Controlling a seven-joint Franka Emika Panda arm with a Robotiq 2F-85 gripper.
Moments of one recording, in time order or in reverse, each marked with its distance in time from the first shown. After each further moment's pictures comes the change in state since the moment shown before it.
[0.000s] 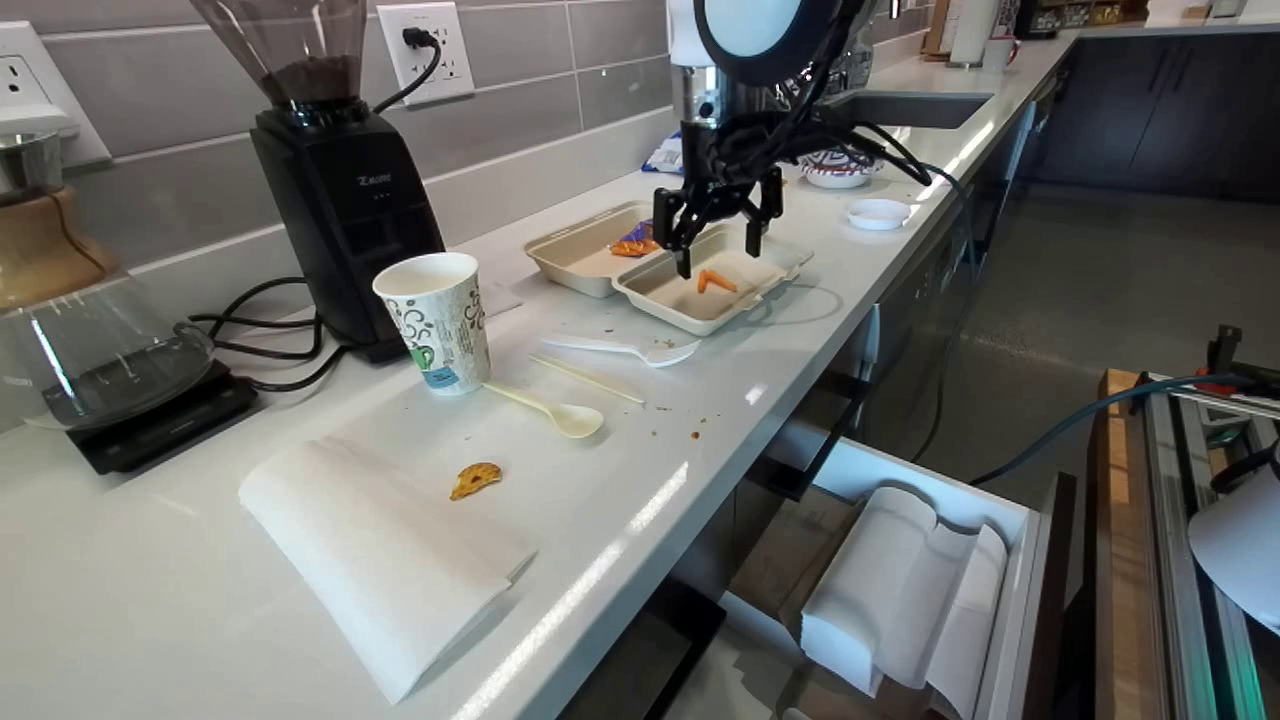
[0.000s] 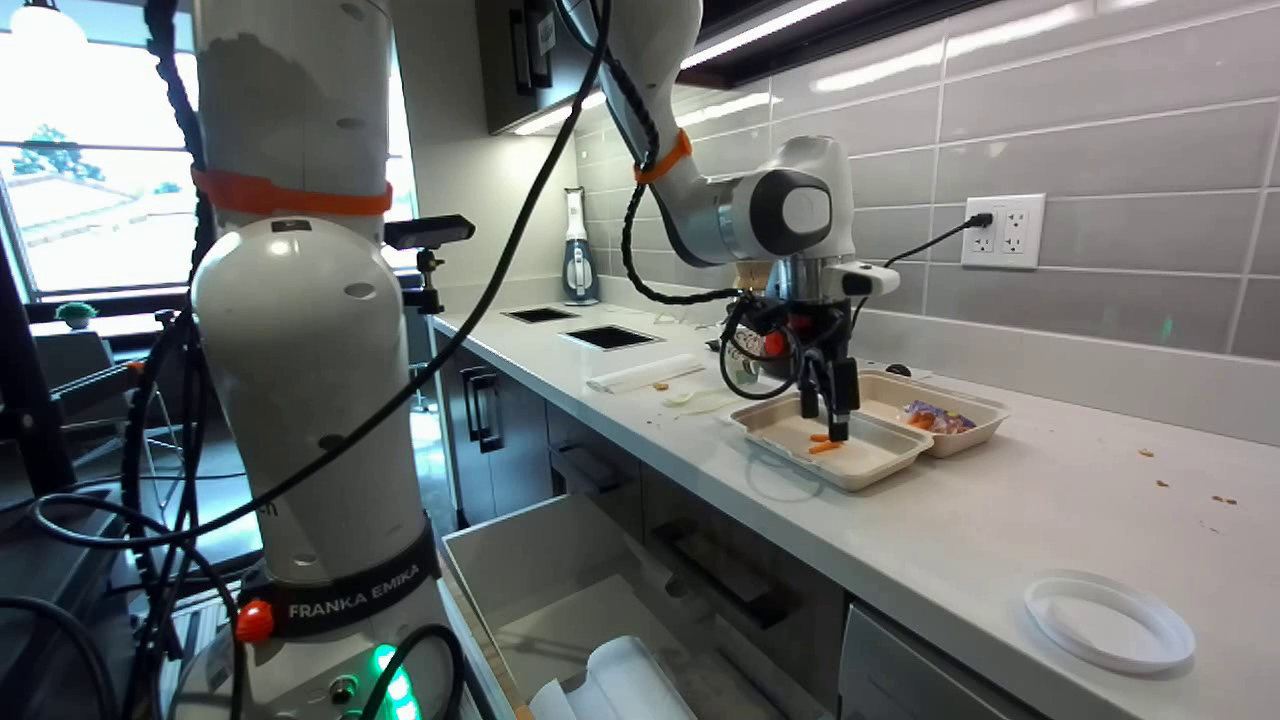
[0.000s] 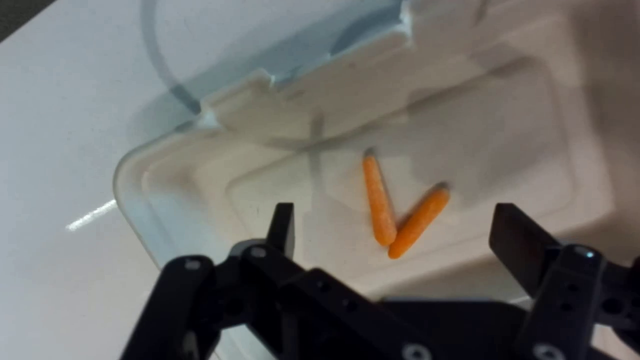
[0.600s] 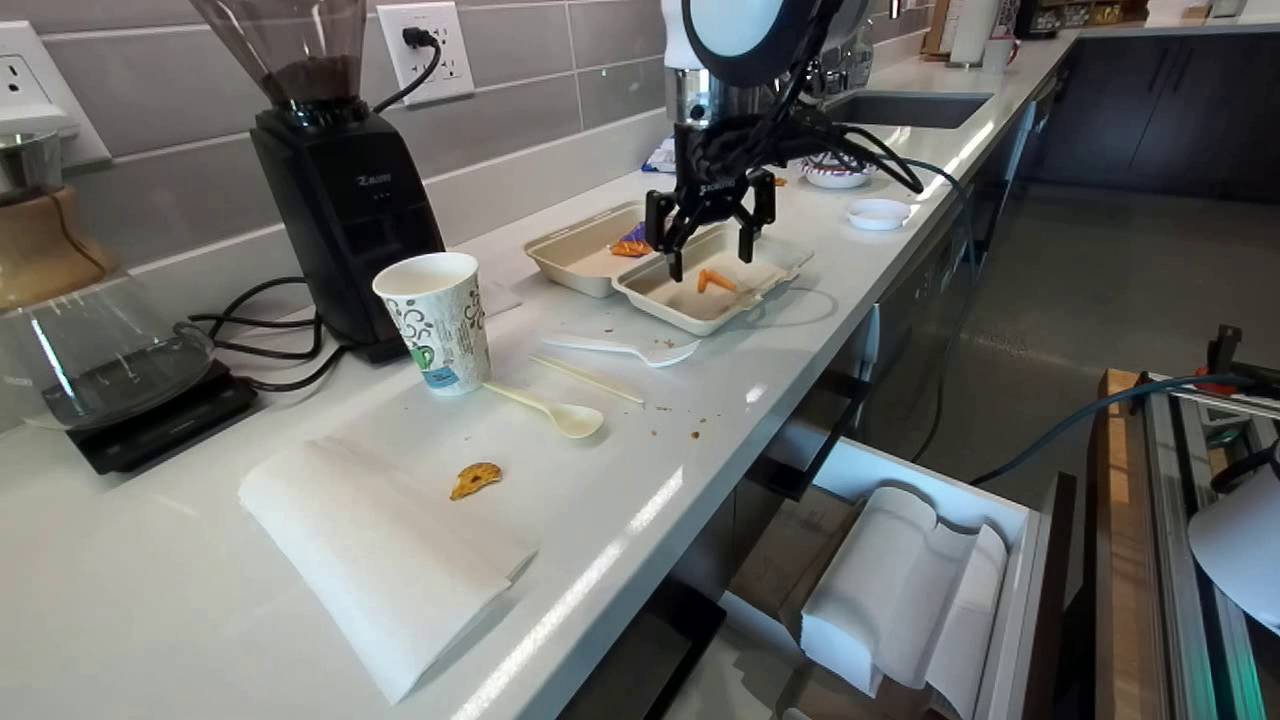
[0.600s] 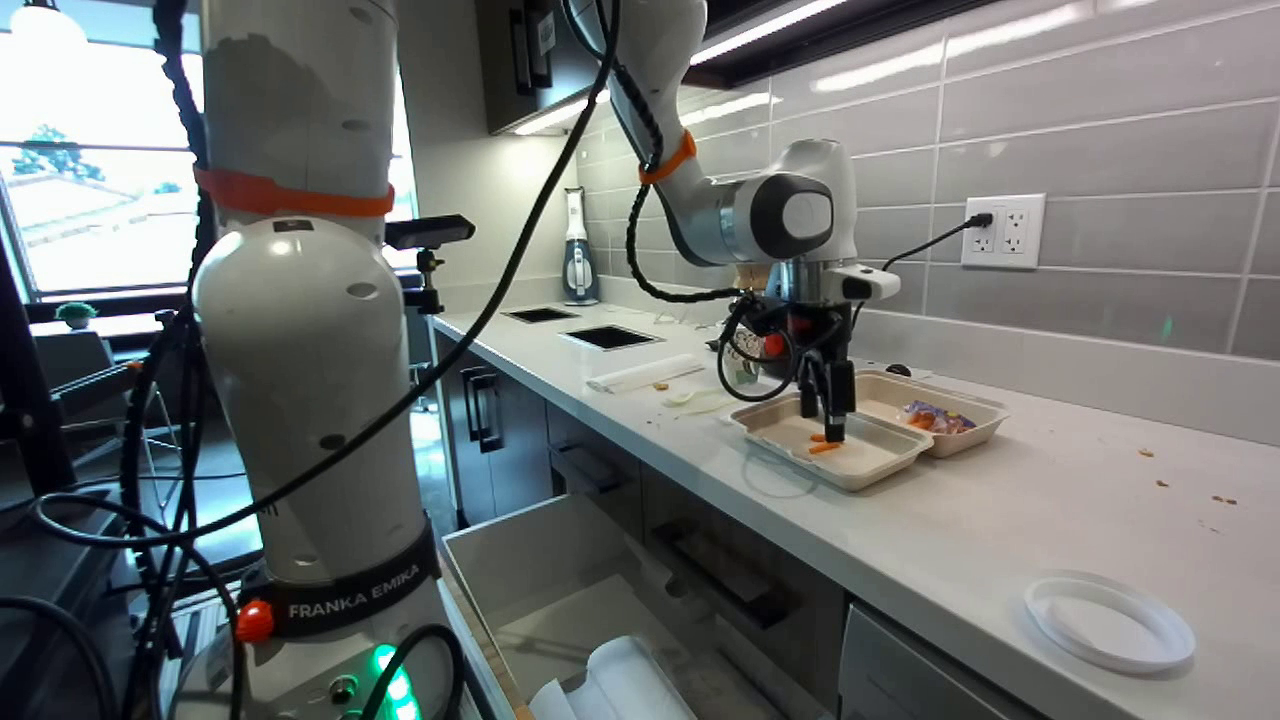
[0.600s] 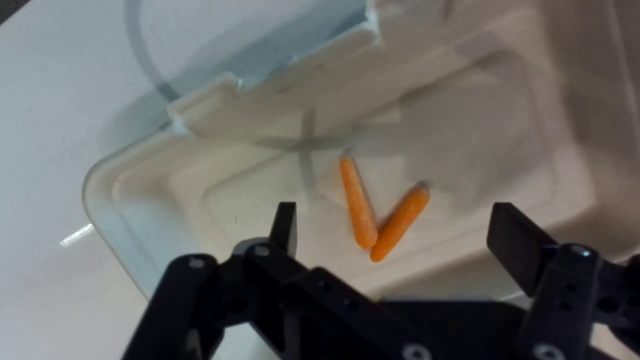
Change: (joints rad) arm 0.009 0.021 -0.001 0.020 0.048 0.000 -0.001
